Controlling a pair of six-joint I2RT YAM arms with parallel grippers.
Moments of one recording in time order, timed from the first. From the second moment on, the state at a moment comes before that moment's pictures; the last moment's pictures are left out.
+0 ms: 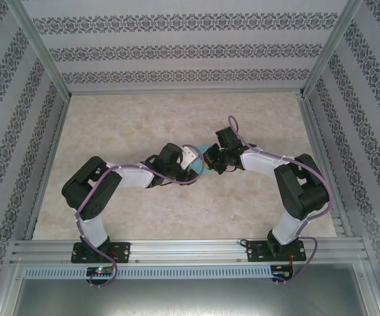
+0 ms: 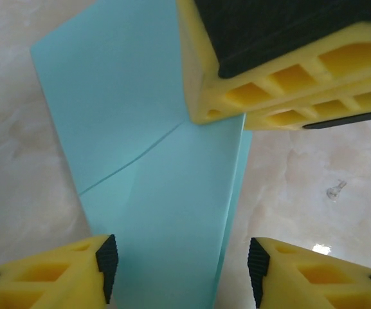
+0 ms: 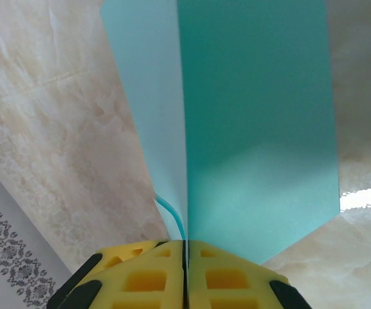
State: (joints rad) left arm -0.66 1.81 0.87 0.19 0.21 0.06; right arm 0.46 1.71 0.95 -0.20 -0.37 1.37
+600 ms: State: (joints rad) left arm -0.66 1.83 0.83 0.30 0.21 0.12; right arm 0.45 1.73 0.98 -0.25 -0.41 1.40
